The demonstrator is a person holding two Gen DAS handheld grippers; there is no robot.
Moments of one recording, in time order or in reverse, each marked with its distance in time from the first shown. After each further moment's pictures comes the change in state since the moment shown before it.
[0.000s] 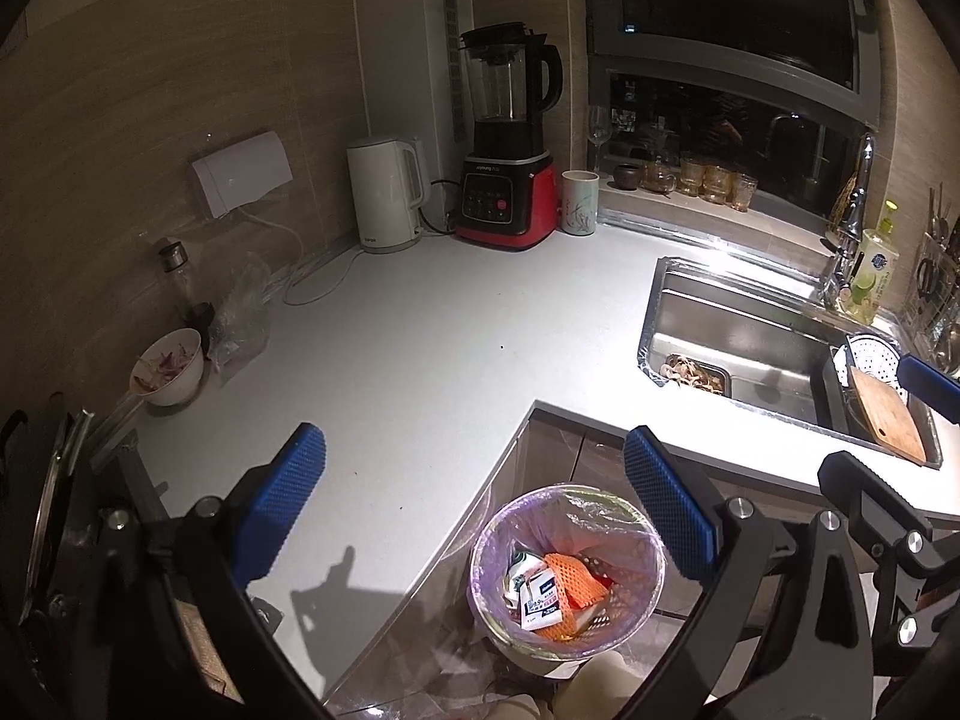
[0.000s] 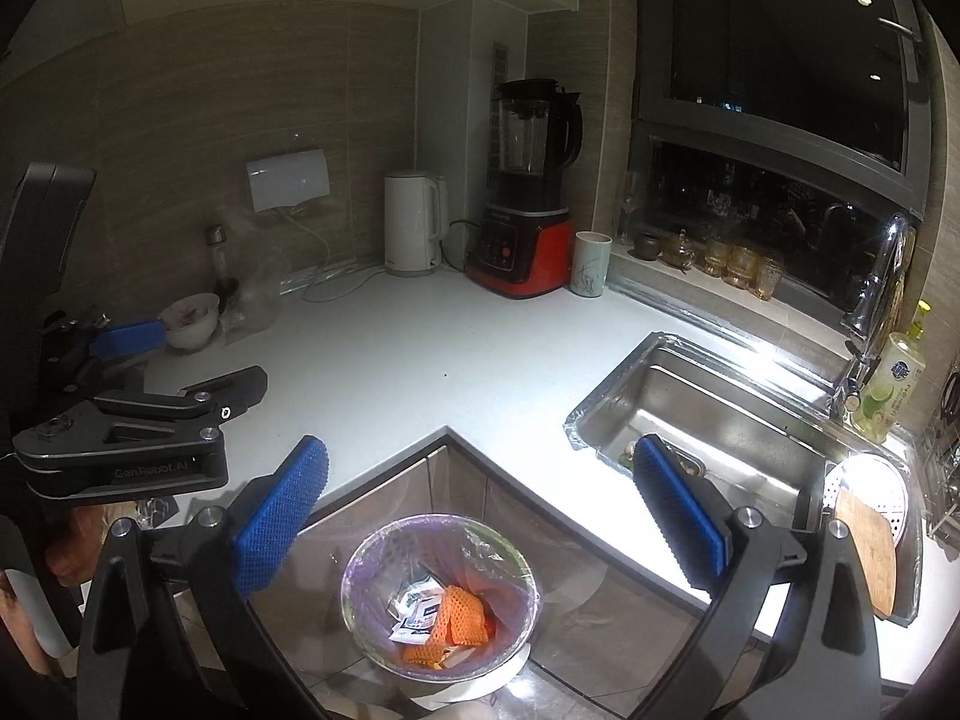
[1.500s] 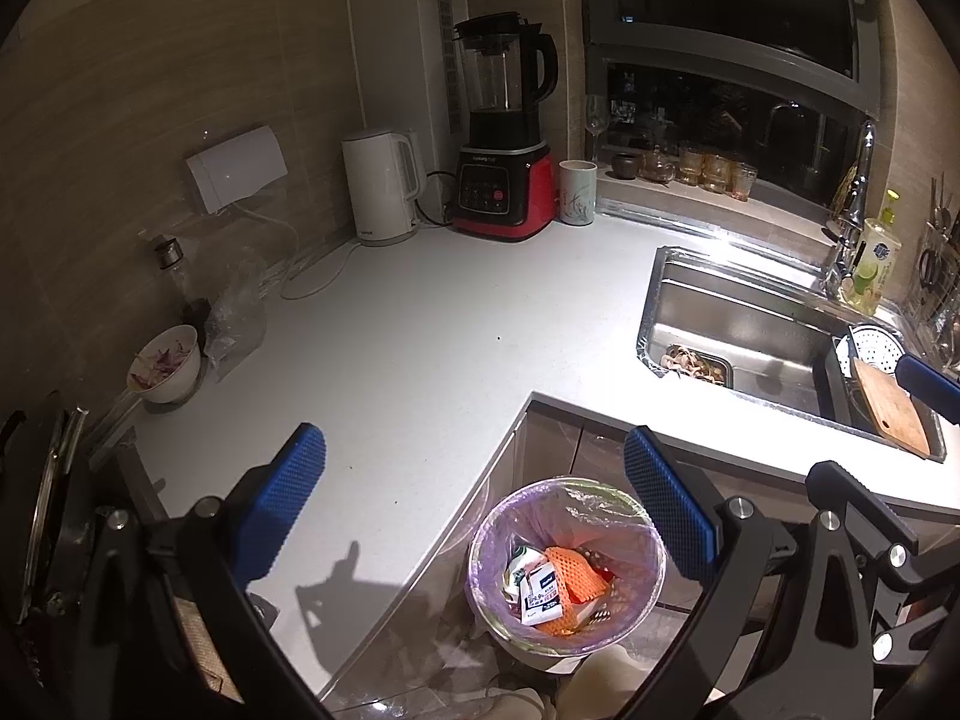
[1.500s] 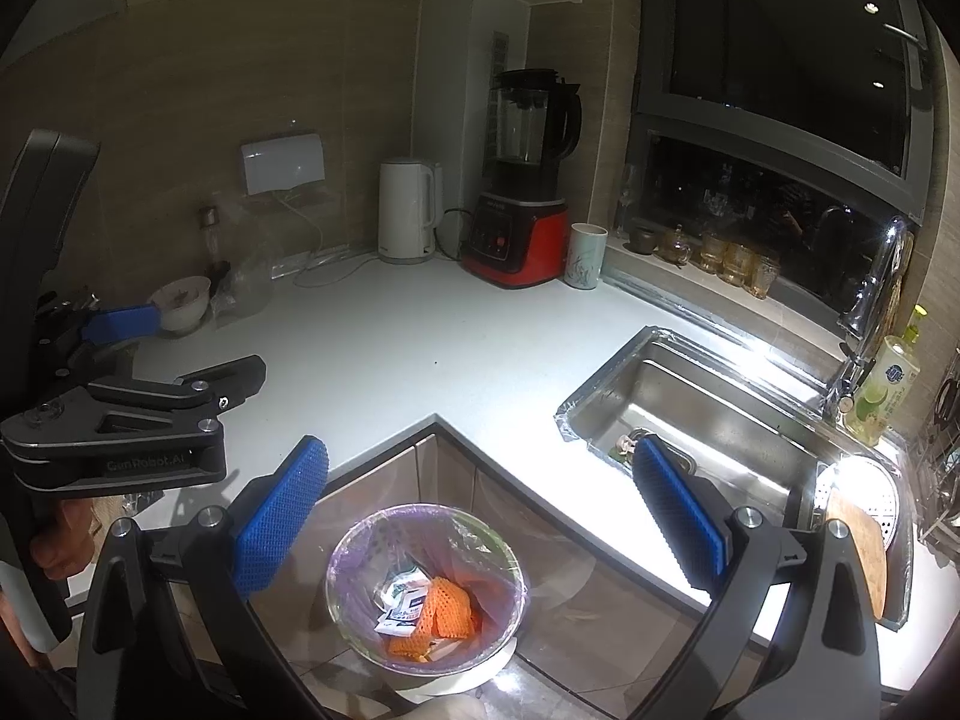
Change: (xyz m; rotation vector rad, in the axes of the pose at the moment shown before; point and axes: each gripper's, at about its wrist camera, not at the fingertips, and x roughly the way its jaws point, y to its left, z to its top) left arm 0.007 -0.011 -0.005 0.012 0.015 0.010; right arm 0.008 0.002 -0.007 -0.024 0.022 -0.023
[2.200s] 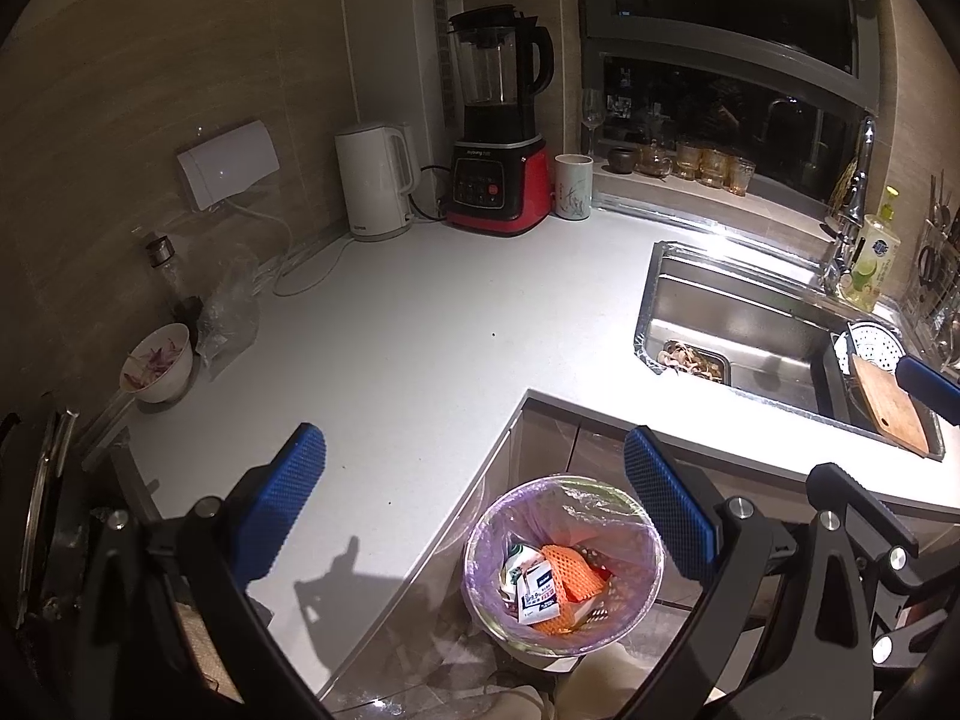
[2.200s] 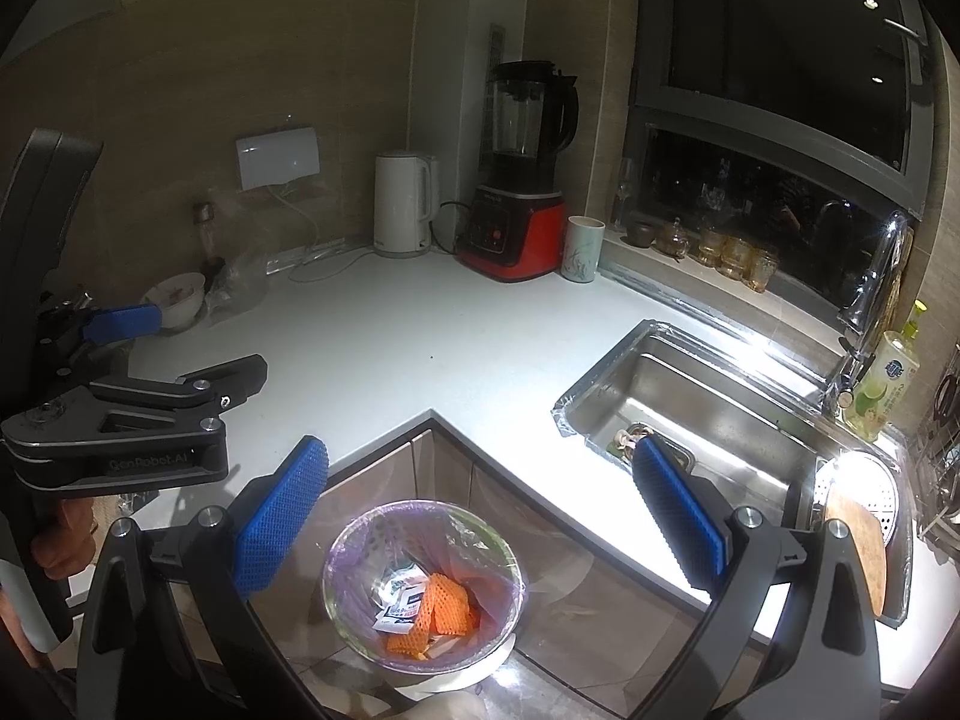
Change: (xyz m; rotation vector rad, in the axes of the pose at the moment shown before) left arm 0.009 -0.002 0.002 0.007 0.013 -0.006; right arm 0.005 -0.002 0.000 0.005 0.017 -0.006
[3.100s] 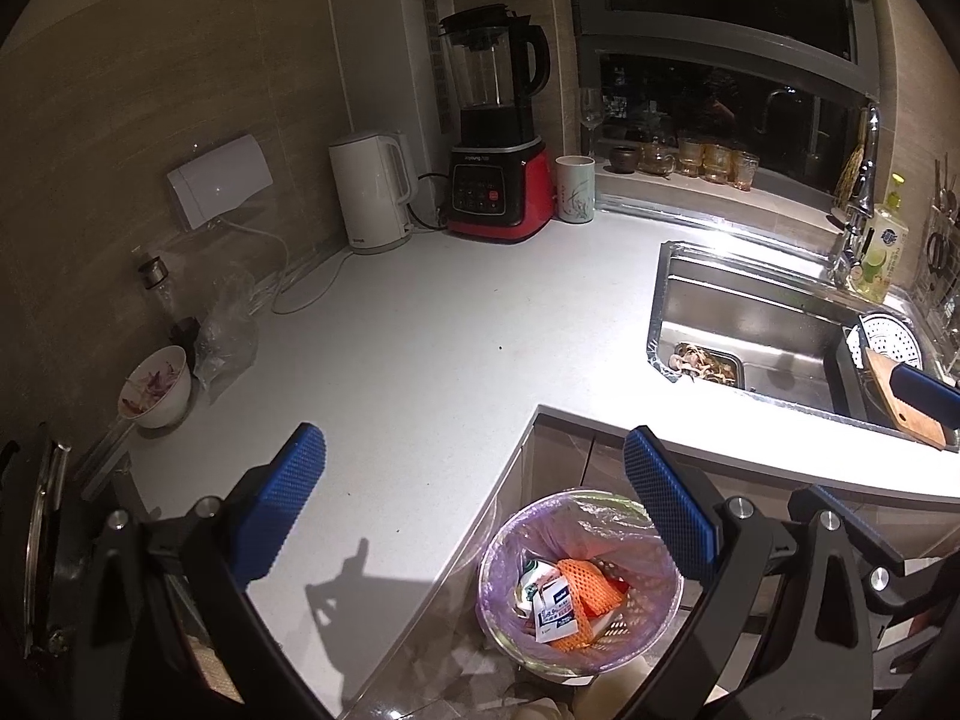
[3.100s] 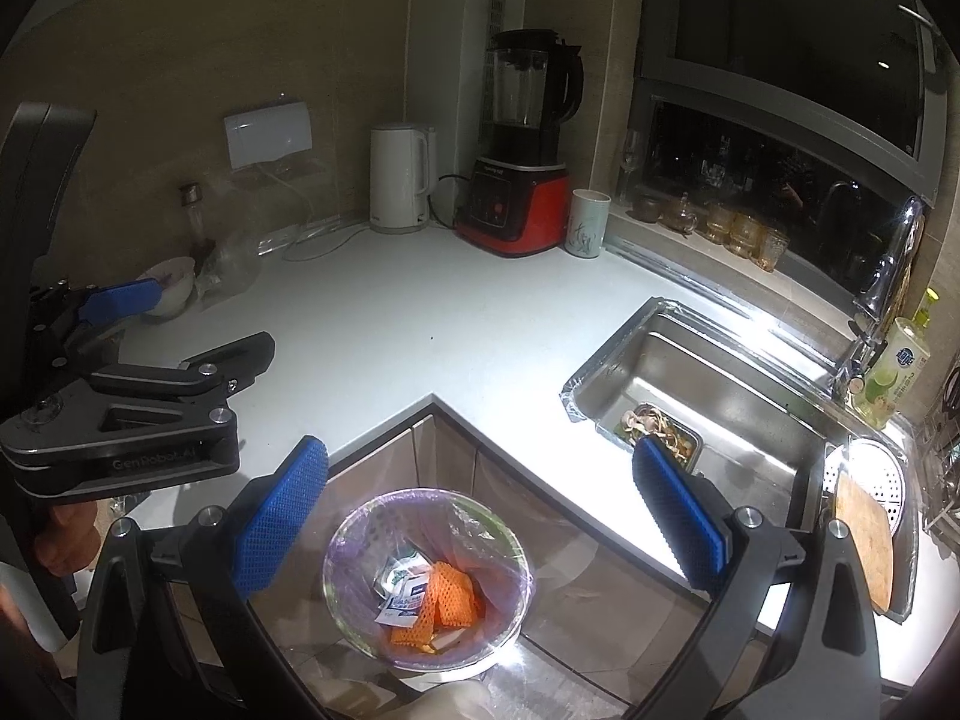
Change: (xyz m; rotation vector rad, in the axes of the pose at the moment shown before) left arm 0.025 0.002 0.010 0.032 -0.015 0.005; right arm 0.032 0.003 0.003 0.007 0.070 0.001
